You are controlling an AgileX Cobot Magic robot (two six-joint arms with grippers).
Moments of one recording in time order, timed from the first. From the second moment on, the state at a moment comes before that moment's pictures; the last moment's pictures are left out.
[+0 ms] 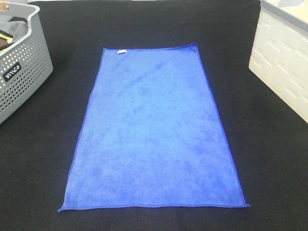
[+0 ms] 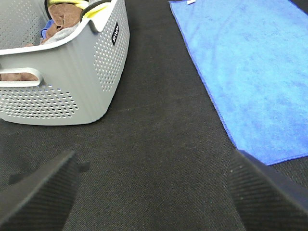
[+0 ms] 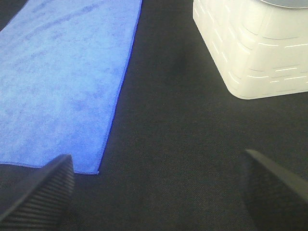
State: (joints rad) left arm 0.00 0.00 -0.51 -0.10 1.05 0.16; right arm -0.01 -0.01 -0.51 0.09 1.07 -0.14
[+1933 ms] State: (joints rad) left arm 0.00 0.00 -0.51 -0.10 1.05 0.16; right arm -0.01 -0.01 -0.51 0.09 1.07 -0.14
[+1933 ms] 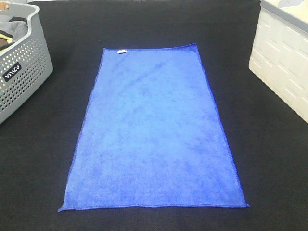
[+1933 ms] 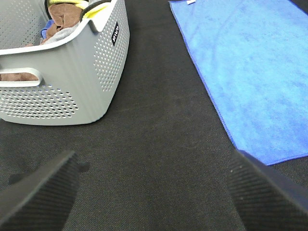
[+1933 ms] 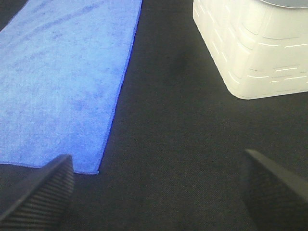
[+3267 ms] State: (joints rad) left arm 0.00 0.00 -0.51 -0.10 1.05 0.16; right arm -0.01 -0.01 -0.51 0.09 1.07 -0.14
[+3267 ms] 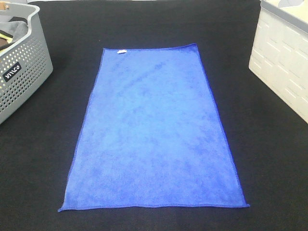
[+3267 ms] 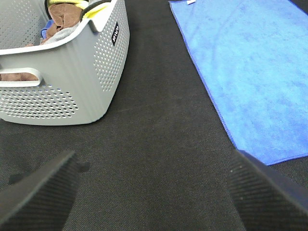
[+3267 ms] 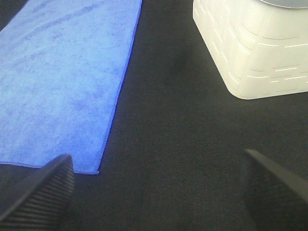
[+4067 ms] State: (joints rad) left arm 0.00 0.49 -0.53 -0.42 0.66 0.00; right arm -0.01 0.40 -0.52 0.09 0.80 0.00
